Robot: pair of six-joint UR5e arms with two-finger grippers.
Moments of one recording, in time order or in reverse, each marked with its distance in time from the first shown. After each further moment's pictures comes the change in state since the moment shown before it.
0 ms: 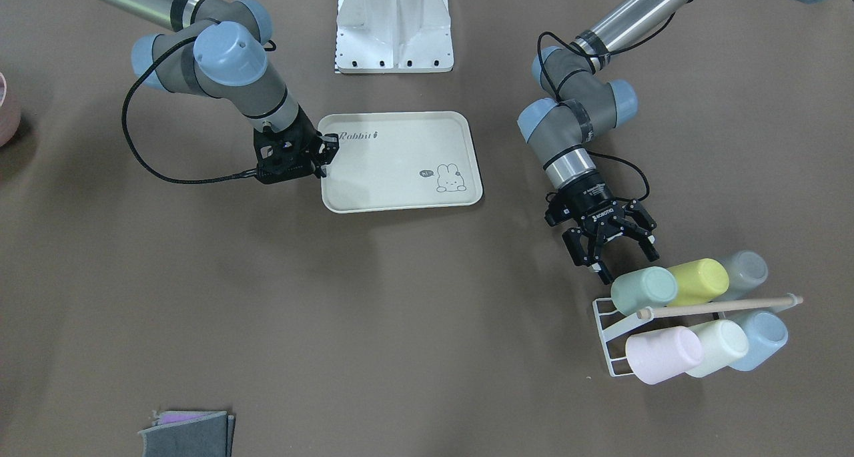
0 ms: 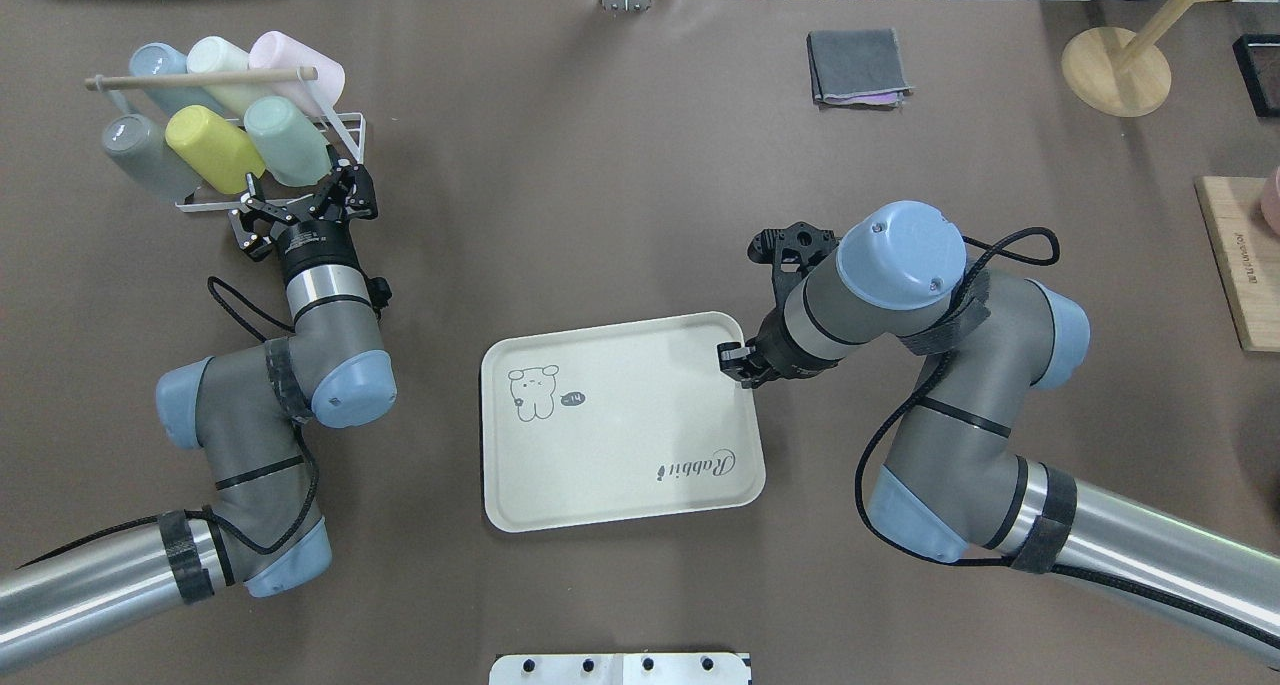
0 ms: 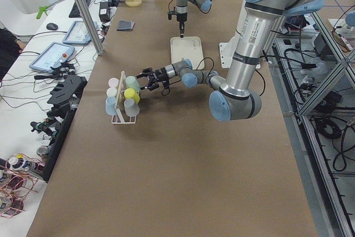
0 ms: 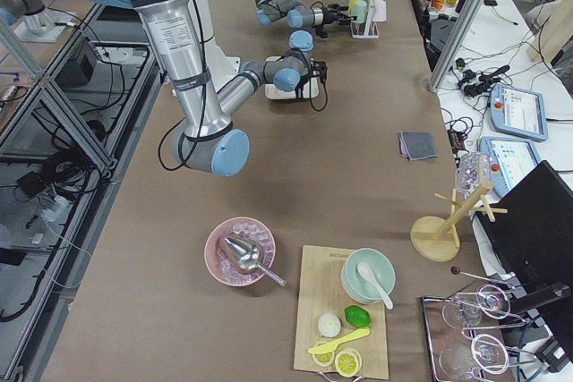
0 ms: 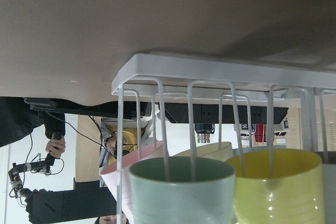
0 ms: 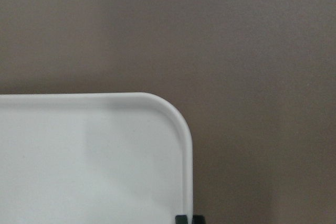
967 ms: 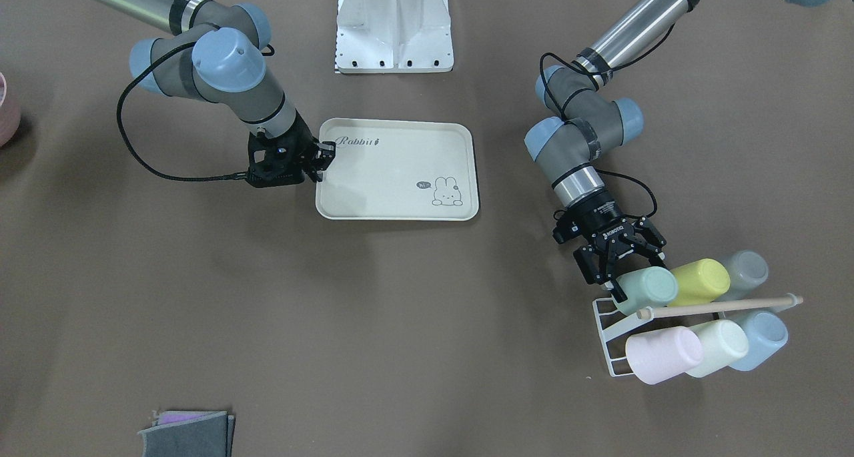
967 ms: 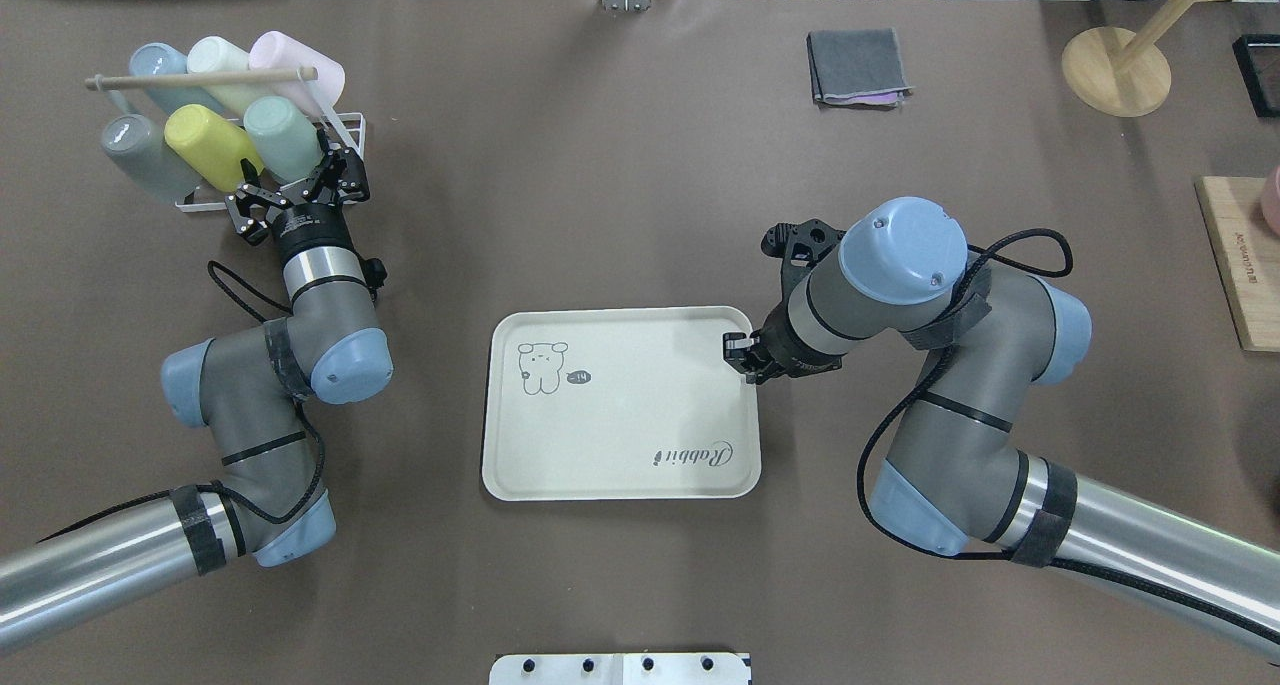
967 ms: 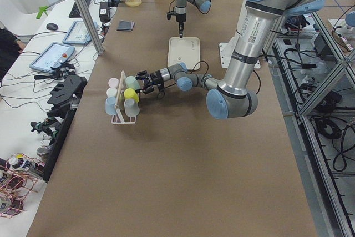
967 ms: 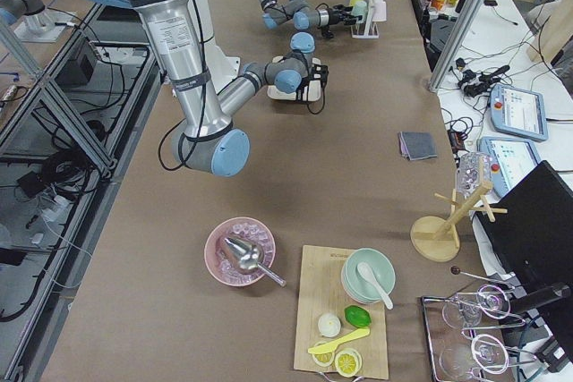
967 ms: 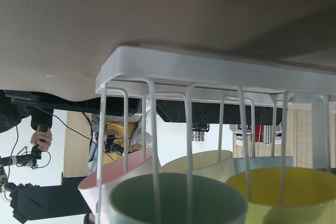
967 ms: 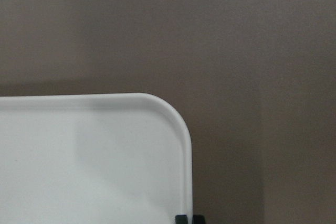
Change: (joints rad) left arm -0.034 -0.032 0.101 -0.083 -0.002 -0.002; right arm 0.011 0.000 -0.007 -0.002 0.000 0.108
